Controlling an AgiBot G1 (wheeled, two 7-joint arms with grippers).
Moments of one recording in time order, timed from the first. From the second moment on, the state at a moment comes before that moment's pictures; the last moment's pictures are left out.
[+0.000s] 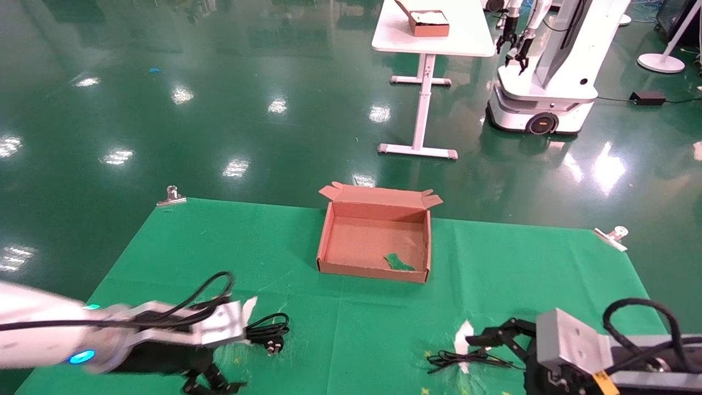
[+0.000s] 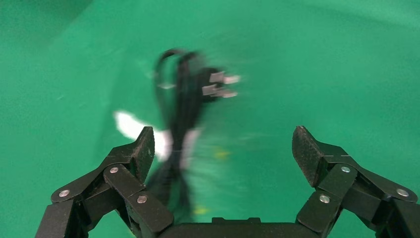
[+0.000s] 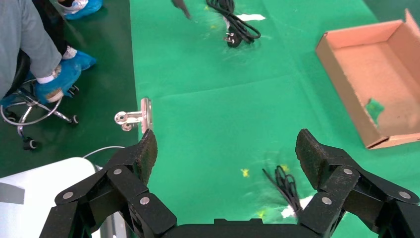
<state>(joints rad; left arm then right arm) -1.40 0.89 0.72 -1.25 1.93 1.34 -0.49 1.12 -0.55 -0.42 1.33 -1.15 -1.38 0.30</state>
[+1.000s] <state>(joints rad) -1.47 1.15 0.87 -0.96 2.36 1.17 -0.60 1.16 -0.55 -0.46 1.34 -1.25 -1.40 0.34</state>
